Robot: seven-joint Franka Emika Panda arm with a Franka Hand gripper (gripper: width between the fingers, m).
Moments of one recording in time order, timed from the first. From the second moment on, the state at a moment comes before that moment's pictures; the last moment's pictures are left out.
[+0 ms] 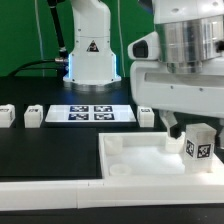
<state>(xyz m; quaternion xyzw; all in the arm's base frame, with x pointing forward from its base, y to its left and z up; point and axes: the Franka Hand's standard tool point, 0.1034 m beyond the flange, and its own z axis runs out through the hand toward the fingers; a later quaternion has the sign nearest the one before) 0.629 0.115 0.071 -0.91 0.40 0.00 0.09</state>
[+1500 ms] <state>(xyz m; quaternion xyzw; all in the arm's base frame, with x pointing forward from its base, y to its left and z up) 0.631 0.115 0.071 -0.99 0.15 -0.03 0.05</state>
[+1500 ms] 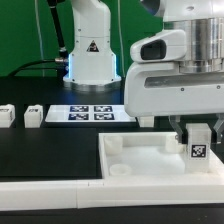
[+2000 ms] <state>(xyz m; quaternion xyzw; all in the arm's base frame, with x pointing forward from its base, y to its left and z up) 0.629 0.112 0.071 -0.84 0.54 0.02 0.07</state>
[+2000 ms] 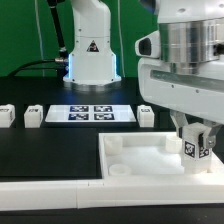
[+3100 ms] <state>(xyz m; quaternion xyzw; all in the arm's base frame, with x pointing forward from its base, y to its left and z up) 0.630 0.108 0.072 -0.53 0.84 0.07 0.08</state>
